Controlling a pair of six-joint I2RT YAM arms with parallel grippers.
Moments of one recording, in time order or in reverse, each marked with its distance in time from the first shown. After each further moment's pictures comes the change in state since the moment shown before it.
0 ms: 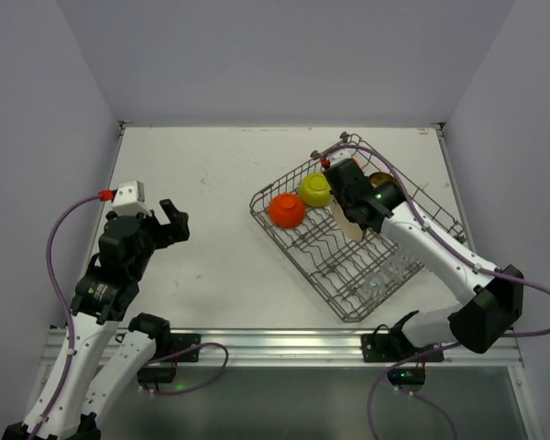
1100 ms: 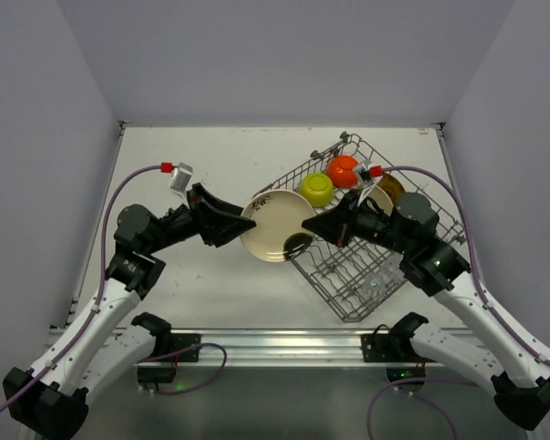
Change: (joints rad) left arm -0.113 0.208 -0.121 0.911 0.990 -0.392; right arm 0.005 -0.567 -0.360 0.663 -0.981 0.553
